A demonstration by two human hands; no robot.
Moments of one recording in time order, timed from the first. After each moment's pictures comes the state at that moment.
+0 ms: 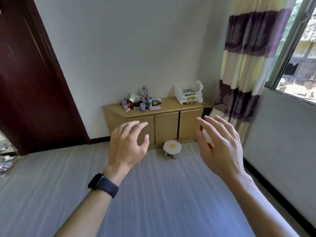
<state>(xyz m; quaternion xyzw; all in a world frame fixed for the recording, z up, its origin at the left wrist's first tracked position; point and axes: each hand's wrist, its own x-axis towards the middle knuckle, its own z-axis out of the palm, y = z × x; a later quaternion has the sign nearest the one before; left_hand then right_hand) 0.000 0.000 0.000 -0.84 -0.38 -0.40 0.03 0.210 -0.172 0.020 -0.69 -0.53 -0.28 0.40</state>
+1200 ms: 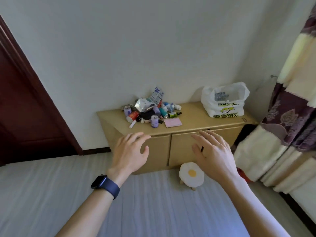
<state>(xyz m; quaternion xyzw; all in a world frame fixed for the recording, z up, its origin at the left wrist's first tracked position) 0.188 0.589 -0.095 -0.88 -0.43 -0.21 -0.04 0.420 0.436 -0.079 -0.77 -0.56 -0.14 0.27</state>
